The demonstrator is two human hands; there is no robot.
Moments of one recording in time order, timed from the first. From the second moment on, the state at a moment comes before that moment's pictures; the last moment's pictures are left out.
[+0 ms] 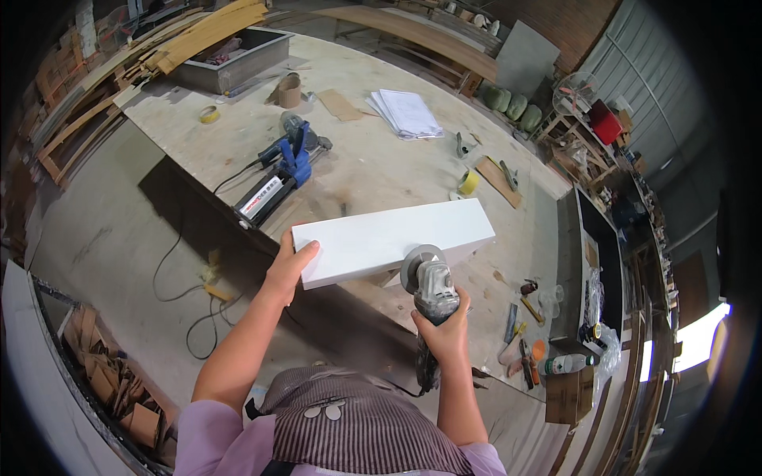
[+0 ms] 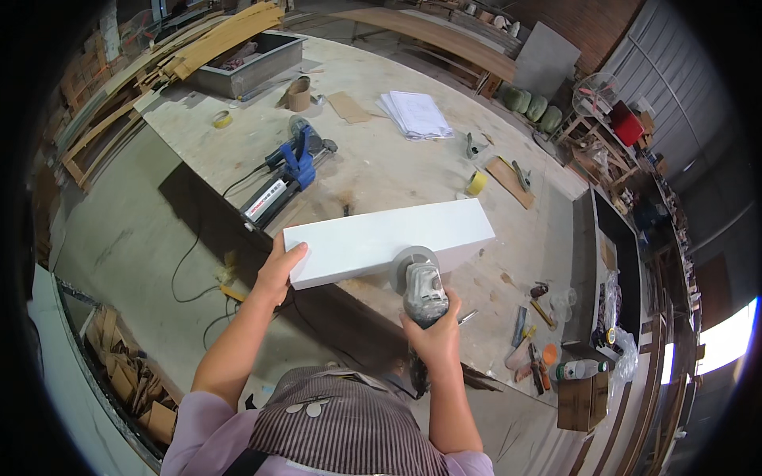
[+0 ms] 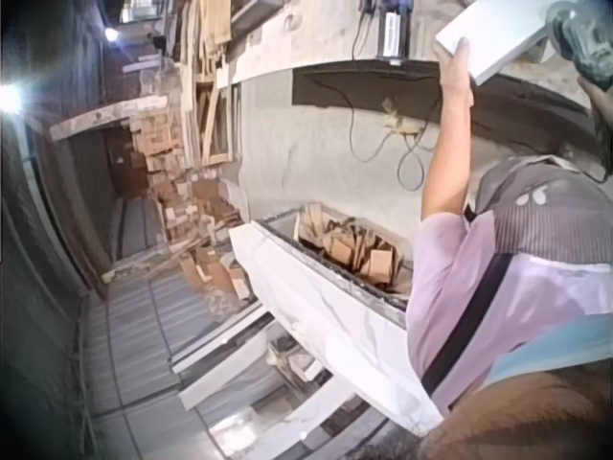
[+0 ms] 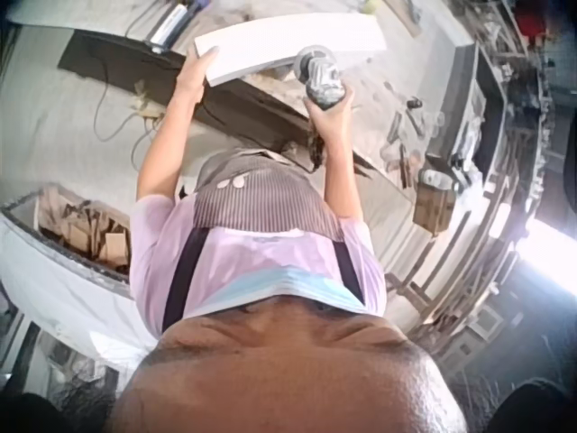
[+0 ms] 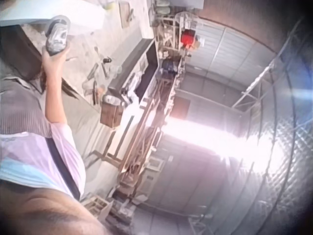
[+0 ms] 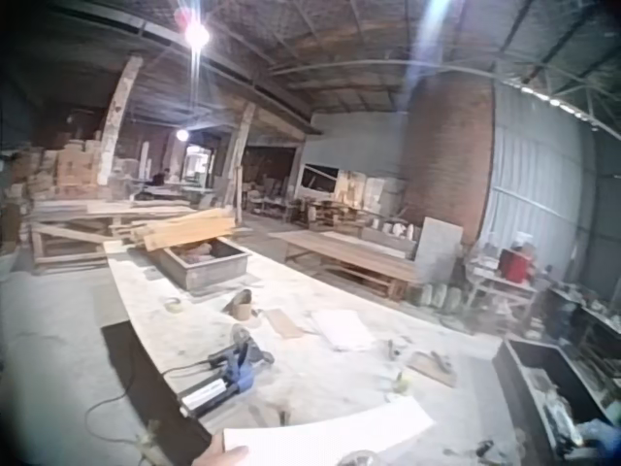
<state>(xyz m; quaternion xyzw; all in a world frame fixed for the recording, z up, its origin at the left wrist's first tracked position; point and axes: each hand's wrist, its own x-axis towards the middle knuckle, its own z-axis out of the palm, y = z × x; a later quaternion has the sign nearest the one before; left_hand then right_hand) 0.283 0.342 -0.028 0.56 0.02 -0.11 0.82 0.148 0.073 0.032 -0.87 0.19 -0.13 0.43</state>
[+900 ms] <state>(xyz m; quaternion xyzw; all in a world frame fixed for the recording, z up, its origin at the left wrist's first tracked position) 0.278 0.343 -0.022 0.56 0.03 -0.08 0.82 0.209 -0.118 0.012 -0.82 0.30 -0.24 0.42</state>
